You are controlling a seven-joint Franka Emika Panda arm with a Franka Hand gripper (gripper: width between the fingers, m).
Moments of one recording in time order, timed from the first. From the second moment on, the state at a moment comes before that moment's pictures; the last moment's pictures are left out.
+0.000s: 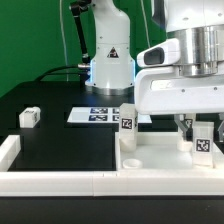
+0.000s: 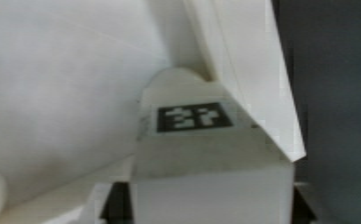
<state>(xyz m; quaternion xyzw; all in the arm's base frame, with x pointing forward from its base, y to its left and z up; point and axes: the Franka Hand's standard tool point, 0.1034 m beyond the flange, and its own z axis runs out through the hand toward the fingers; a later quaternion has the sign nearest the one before) 0.632 0.113 0.071 -0.97 0.22 -0.06 0.07</state>
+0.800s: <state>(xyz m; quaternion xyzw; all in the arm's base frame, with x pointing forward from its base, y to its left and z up) 0.629 0.109 0.068 -0.70 0.71 0.04 0.07</state>
